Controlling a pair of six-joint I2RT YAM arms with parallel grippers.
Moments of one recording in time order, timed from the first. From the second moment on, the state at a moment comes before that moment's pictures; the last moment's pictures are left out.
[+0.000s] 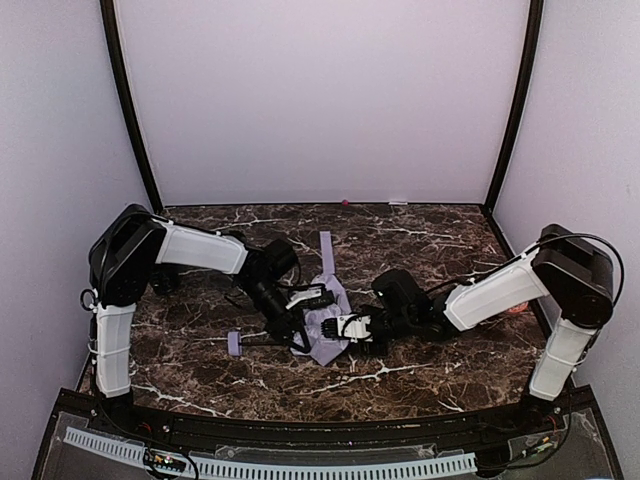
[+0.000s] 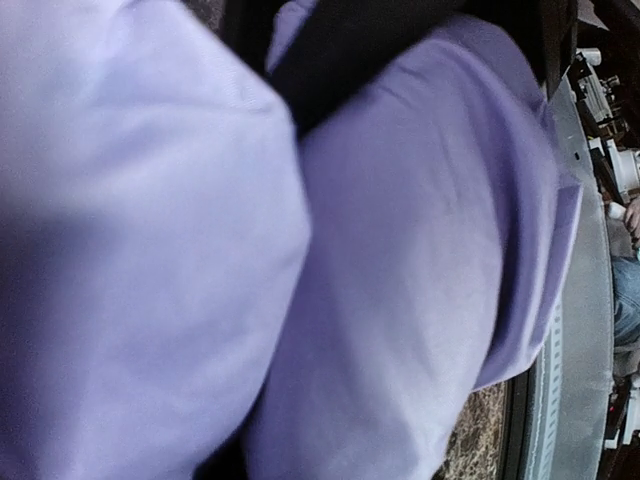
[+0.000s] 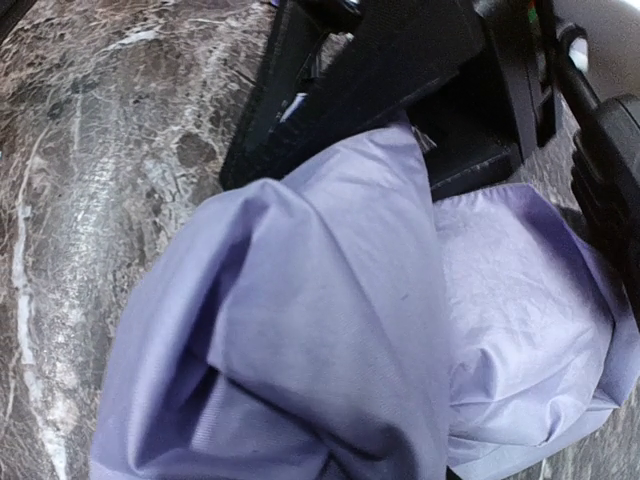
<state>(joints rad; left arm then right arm) -0.73 2.10 1.37 -0.74 0.82 0.57 0.94 1.76 0.76 0.25 -0.28 -0.76</state>
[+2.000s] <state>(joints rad) -0.62 1.62 0.95 -0.03 0.31 0.48 0.88 1.76 0.76 0.23 -0.37 -0.58</state>
